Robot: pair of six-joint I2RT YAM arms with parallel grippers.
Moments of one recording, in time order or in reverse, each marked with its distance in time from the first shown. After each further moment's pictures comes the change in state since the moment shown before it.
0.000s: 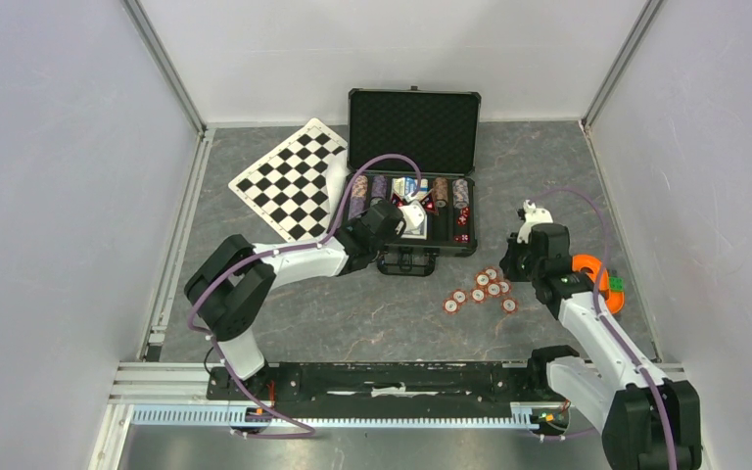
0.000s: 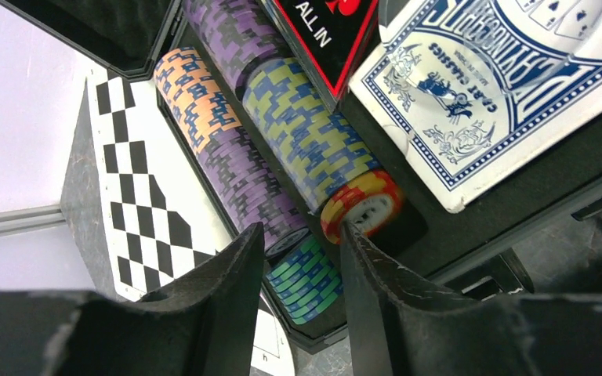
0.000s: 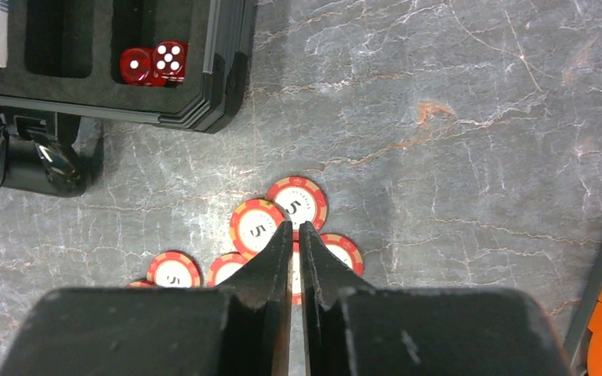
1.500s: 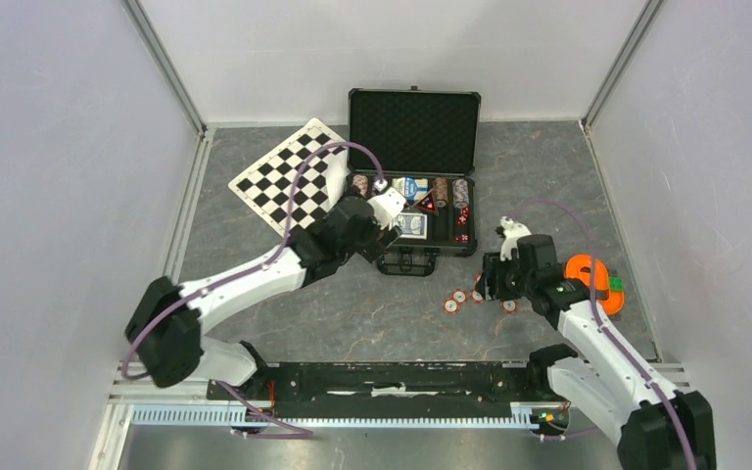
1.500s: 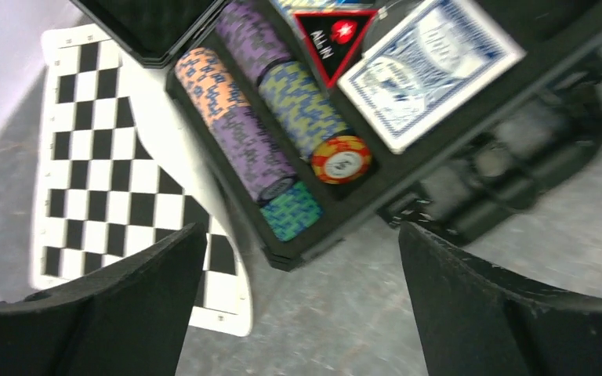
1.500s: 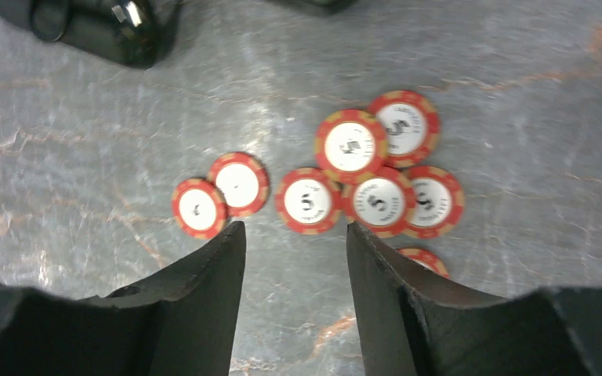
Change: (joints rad) left arm 0.003 -0.304 -0.054 -0.153 0.119 -0.196; right arm 0.090 -0.091 -0.029 -0.160 -0.145 -0.001
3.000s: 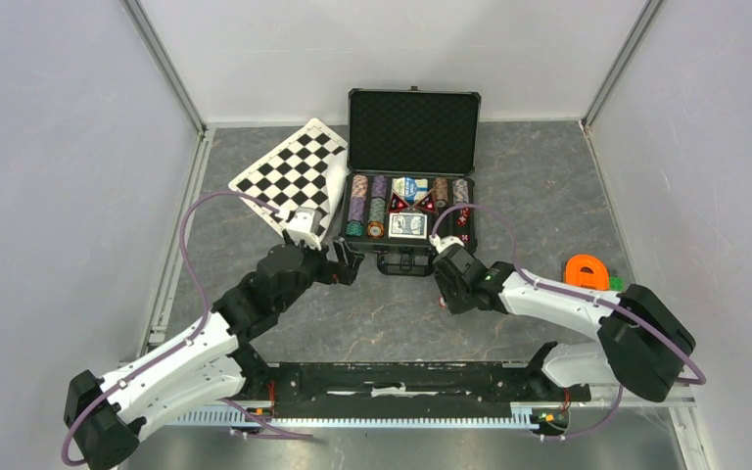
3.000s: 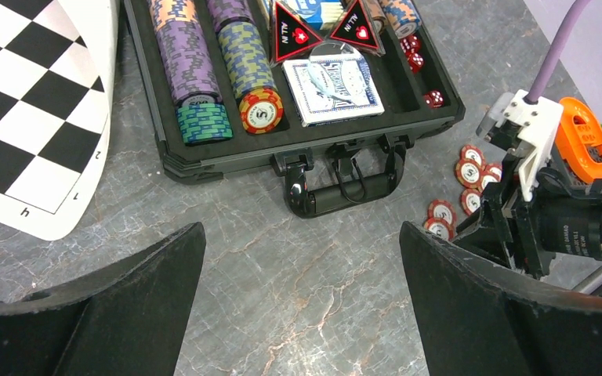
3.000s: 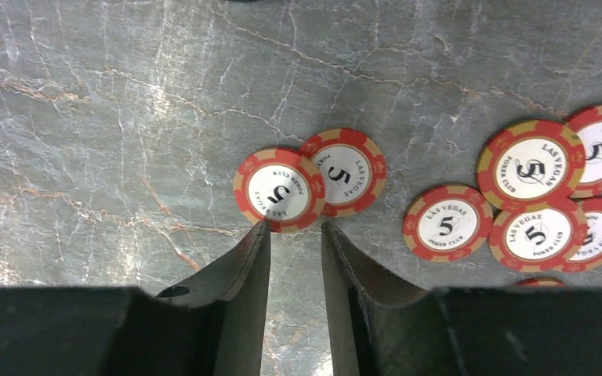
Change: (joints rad) left arm 0.036 -0.667 -0.434 0.079 0.135 -0.726; right arm 0.588 0.475 0.185 -0.004 0.396 0.205
